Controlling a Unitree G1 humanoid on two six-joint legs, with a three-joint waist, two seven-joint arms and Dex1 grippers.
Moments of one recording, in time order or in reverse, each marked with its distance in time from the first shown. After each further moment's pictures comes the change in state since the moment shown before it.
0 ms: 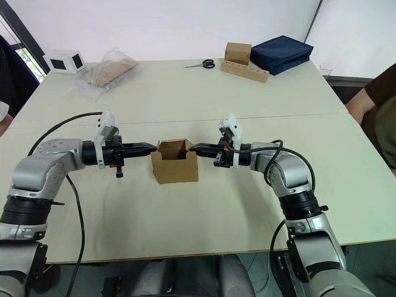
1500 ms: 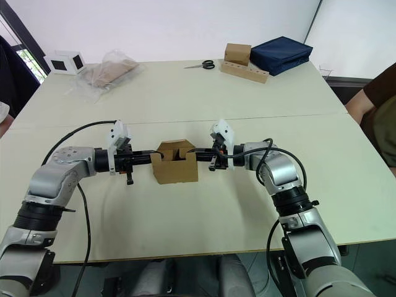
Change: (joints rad) left arm 0.037 -0.037 -0.056 0.015 0.075 -0.100 0.027; right arm -0.040 0.017 0.053 0.073 -0.115 -0.072 0.061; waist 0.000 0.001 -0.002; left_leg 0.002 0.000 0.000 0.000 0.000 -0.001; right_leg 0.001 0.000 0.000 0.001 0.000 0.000
